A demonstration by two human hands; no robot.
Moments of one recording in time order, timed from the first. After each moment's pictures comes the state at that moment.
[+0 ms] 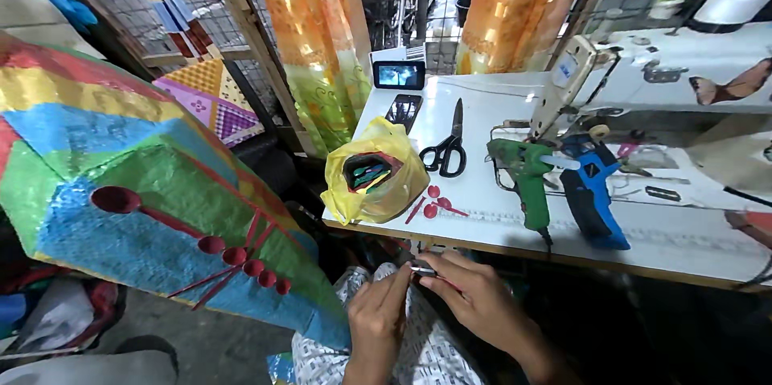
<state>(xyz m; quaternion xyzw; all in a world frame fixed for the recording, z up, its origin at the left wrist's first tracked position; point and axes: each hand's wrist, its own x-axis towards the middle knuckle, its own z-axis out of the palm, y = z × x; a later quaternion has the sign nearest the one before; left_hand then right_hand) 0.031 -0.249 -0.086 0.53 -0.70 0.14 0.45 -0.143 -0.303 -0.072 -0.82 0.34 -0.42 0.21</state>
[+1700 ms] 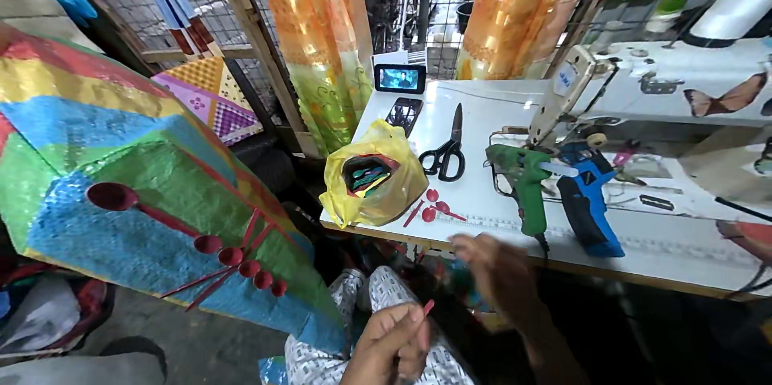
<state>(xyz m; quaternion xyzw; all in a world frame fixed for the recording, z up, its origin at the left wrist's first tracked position) 0.025 -0.215 -0.036 0.30 -0.32 -0.74 0.51 -0.168 -0.331 -0.069 -0.78 0.37 -0.50 0.03</state>
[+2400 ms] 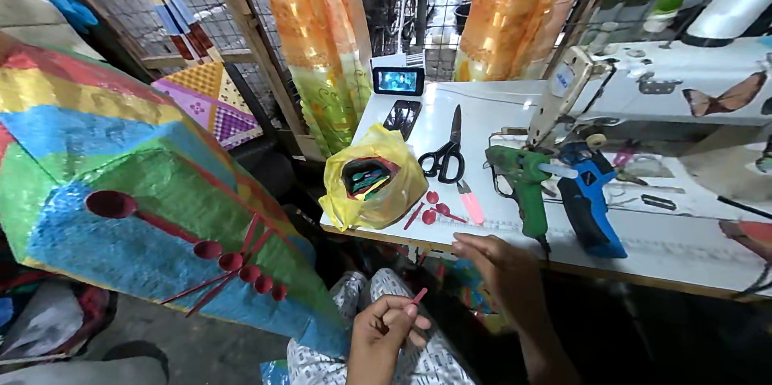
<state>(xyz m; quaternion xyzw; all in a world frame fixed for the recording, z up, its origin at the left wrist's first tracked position) 0.022 -0.216 -0.065 0.50 -0.42 -0.51 0.56 -0.161 -0.325 -0.070 -0.68 0.45 -0.53 0.22</state>
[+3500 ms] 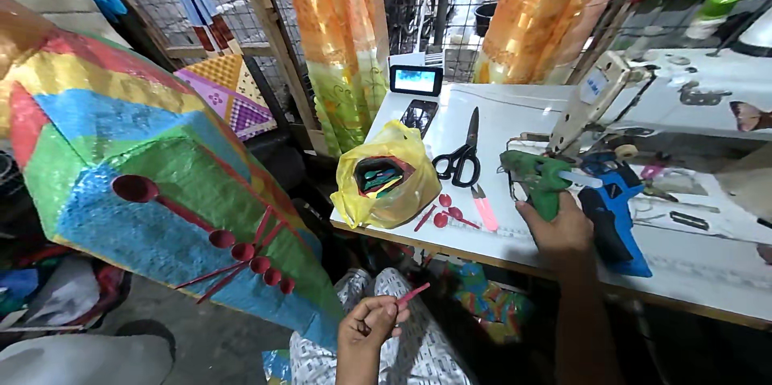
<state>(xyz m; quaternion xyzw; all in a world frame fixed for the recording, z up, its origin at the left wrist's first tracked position) 0.032 -0.210 -0.078 0.53 -0.27 -0.49 0.64 -0.223 -0.407 -0.065 -0.59 0.68 -0.39 0.19</state>
